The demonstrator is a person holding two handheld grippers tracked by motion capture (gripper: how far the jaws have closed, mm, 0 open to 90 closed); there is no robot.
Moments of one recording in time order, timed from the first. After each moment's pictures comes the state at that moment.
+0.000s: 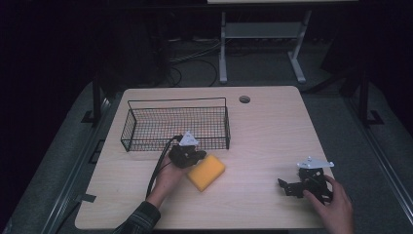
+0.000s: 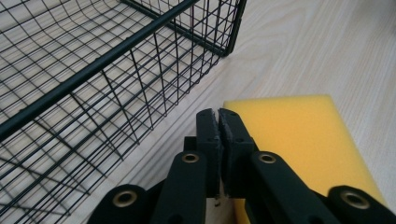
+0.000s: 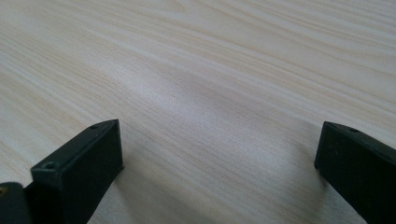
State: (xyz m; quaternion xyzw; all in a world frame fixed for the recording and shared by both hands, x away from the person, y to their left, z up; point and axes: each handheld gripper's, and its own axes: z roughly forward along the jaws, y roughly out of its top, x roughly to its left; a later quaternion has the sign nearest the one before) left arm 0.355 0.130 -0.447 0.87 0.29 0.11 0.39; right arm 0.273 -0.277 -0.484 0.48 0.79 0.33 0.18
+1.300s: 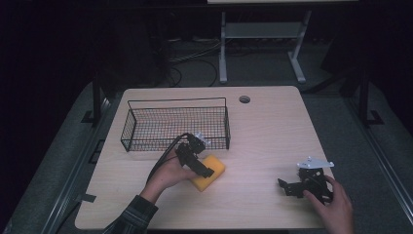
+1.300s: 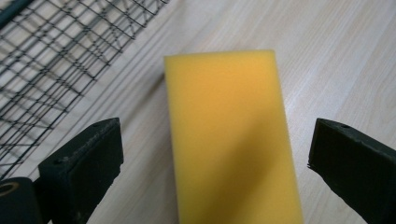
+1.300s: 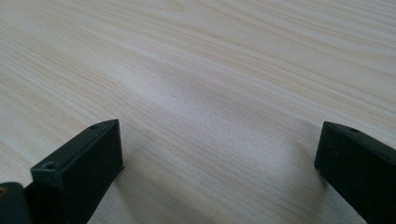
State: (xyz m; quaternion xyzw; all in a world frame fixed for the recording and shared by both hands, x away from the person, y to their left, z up) left arm 0.349 0.097 -0.416 0.92 0.31 0.01 0.23; right arm 0.273 -0.277 -0.484 0.48 0.79 0.33 0.18
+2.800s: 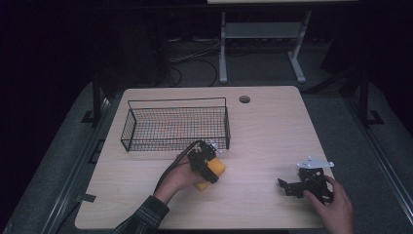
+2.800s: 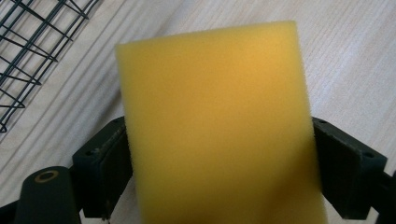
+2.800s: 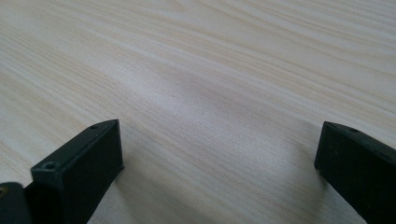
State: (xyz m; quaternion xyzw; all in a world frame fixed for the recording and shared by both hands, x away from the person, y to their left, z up) left arm 0.349 0.068 -0.446 0.94 0.29 0.03 0.17; right arm 0.273 -0.277 -0.484 0.48 0.79 0.33 0.18
